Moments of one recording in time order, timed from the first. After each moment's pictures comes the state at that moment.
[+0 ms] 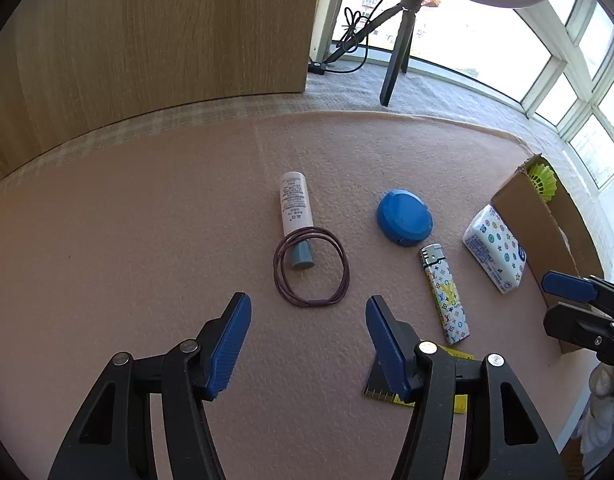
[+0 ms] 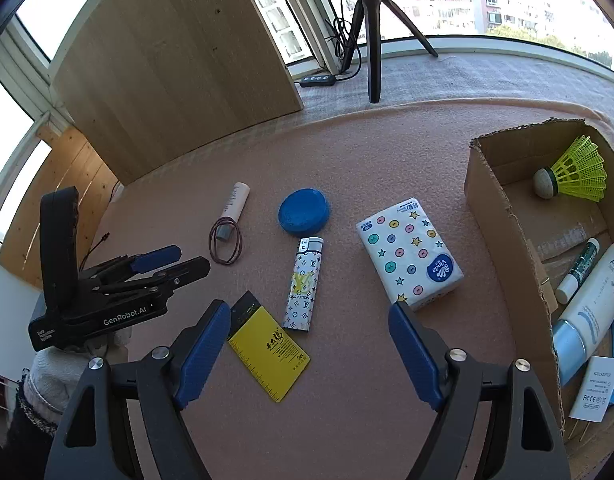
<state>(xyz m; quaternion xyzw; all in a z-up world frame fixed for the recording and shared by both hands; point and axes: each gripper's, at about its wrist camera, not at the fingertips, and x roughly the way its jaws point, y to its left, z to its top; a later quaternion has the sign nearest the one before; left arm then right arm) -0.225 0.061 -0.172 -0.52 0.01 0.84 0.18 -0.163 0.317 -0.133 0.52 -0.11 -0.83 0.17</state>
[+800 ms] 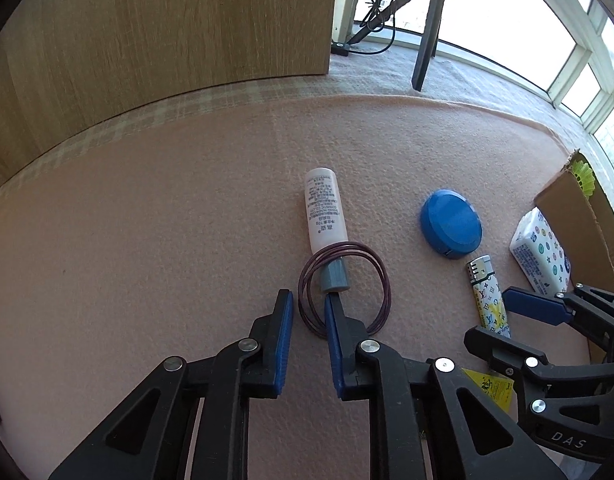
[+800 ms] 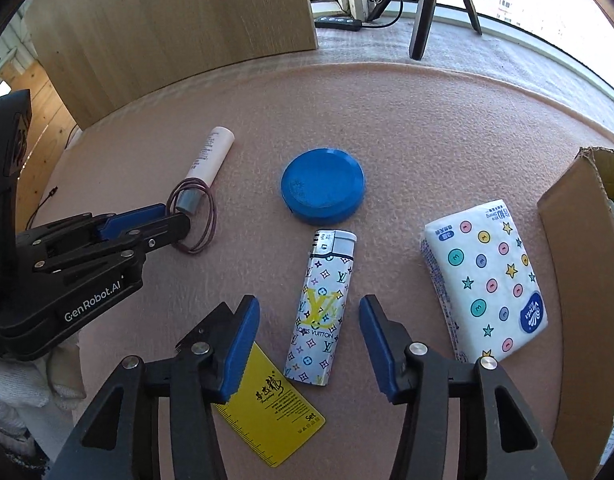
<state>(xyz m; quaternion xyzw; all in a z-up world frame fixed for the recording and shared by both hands) -0.249 0.075 -0.196 -0.54 0.04 0.83 0.14 -0.206 0.249 -0.183 0.57 -0.01 -0.81 0.14</state>
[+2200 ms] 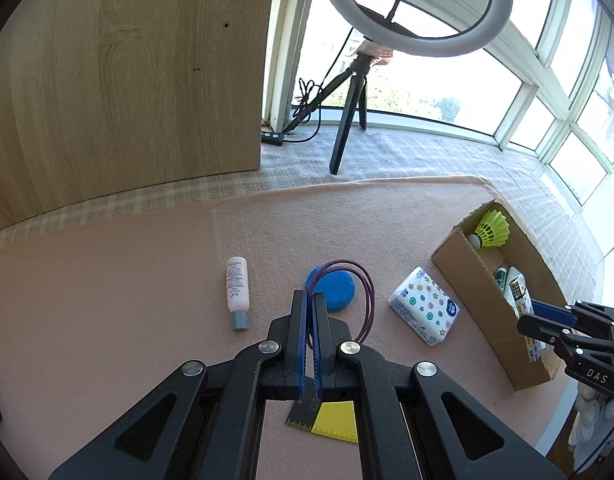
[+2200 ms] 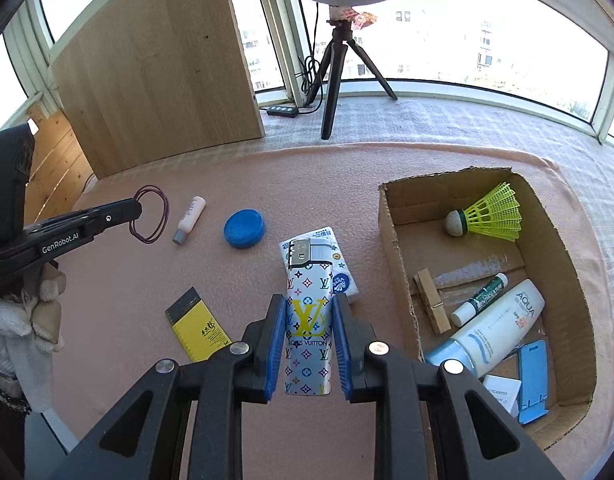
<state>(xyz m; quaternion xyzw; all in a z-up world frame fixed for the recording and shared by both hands) -0.207 0.118 -0.097 -0.45 0.00 0.87 0.20 -0.142 0.371 -0.089 0.48 -0.03 -0.87 0.12</state>
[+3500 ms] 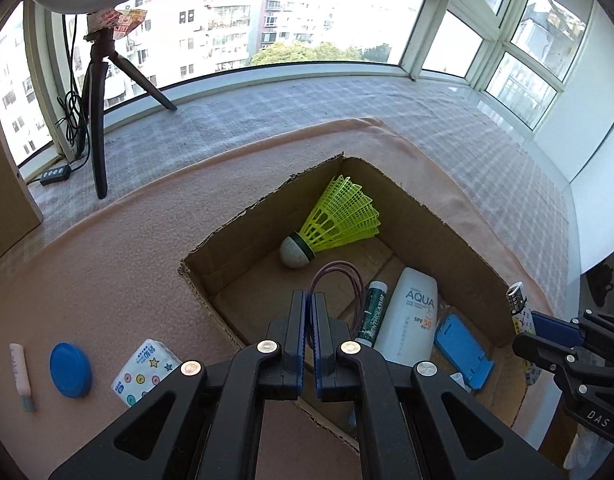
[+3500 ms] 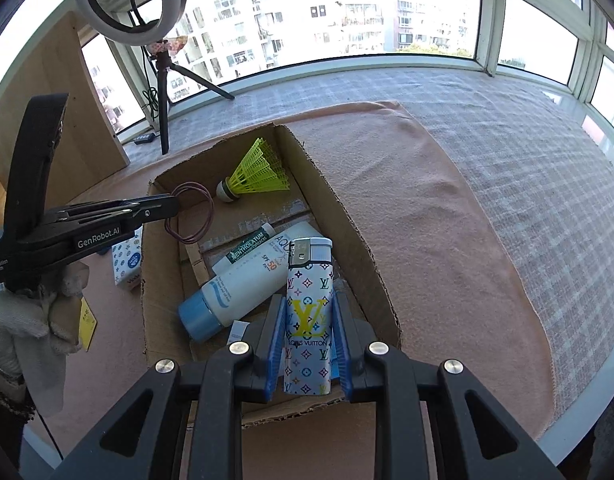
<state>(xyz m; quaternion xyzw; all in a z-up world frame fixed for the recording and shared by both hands) -0.210 0.388 -0.131 -0.47 0.08 0.81 0.33 -0.100 0.551 -0.106 0.48 -0.08 -0.87 -0.01</state>
